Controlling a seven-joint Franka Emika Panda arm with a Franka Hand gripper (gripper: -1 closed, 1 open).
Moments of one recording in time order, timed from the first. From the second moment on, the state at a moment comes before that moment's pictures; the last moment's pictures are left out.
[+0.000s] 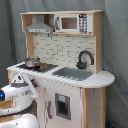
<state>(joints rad) -0.84 -1.47 1.46 -2.56 -0.43 3.44 0.30</state>
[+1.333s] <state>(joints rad) -0.84 -1.47 1.46 -2.56 -0.42 3.46 0.58</state>
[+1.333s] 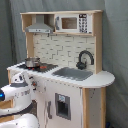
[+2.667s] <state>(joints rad) -0.61 -1.47 1.40 -2.64 -0.42 3.42 0.41</state>
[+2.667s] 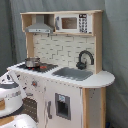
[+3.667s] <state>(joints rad) -0.63 -1.47 1.40 -2.52 -0.42 3.34 0.12</state>
